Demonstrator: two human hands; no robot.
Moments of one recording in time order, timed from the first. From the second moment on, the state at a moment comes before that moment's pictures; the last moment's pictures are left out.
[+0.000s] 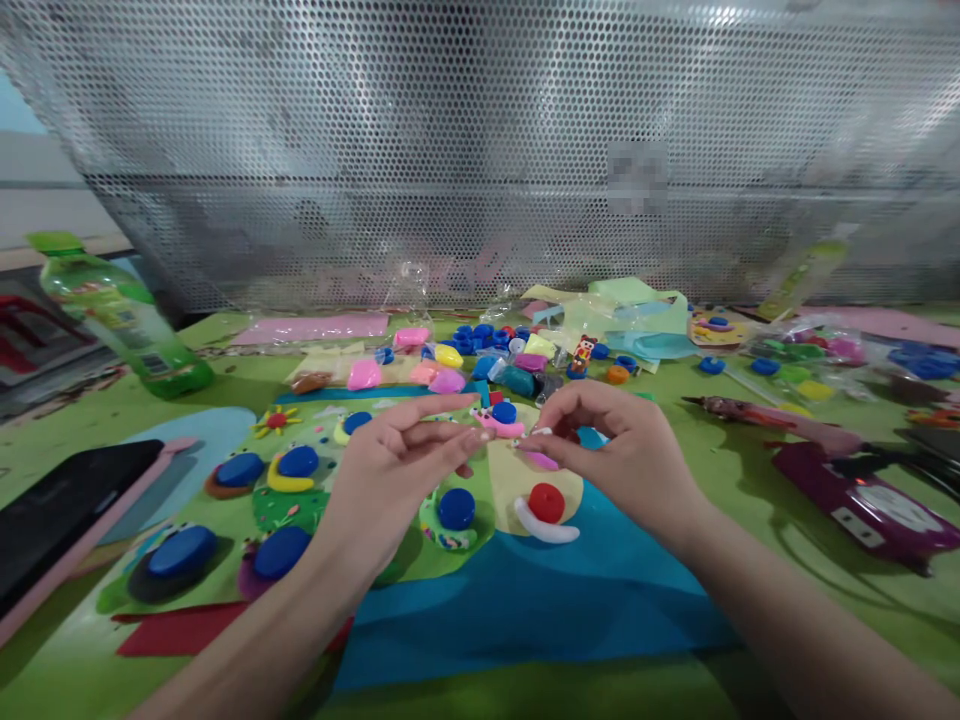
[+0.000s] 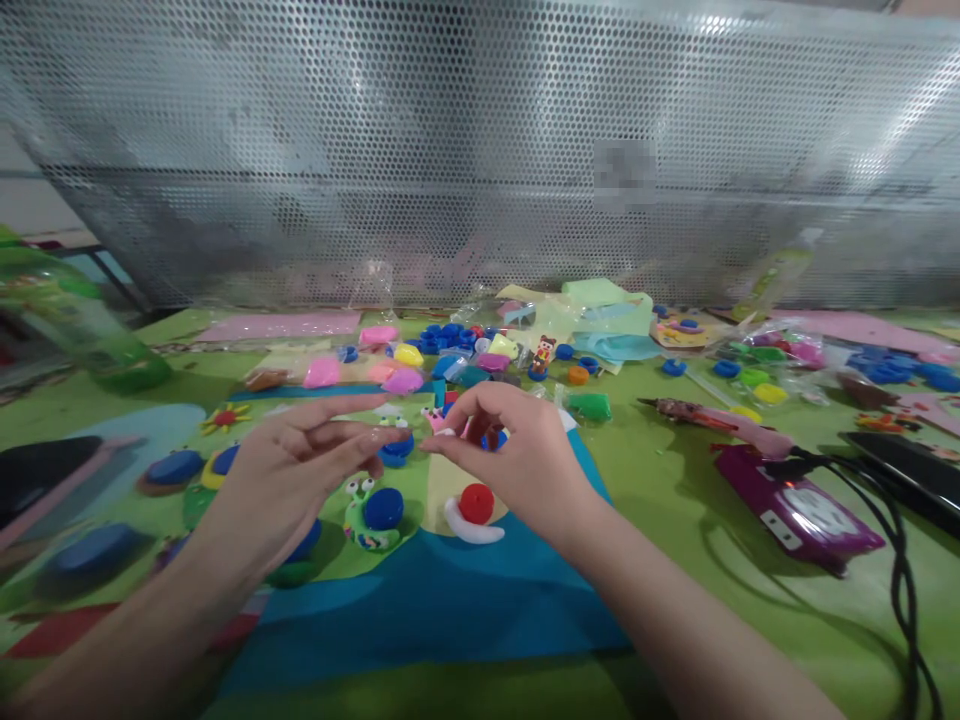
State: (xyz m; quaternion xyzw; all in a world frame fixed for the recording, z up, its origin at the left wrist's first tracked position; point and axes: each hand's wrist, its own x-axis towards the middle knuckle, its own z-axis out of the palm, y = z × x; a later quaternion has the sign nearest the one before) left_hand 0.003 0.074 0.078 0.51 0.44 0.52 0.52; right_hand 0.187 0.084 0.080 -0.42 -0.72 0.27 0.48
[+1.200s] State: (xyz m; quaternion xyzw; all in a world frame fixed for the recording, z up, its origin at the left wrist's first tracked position) left_hand 0.006 0.068 0.079 0.66 0.45 0.47 0.38; right_hand 0.189 0.082 0.082 -0.44 -0.71 0.40 0.38
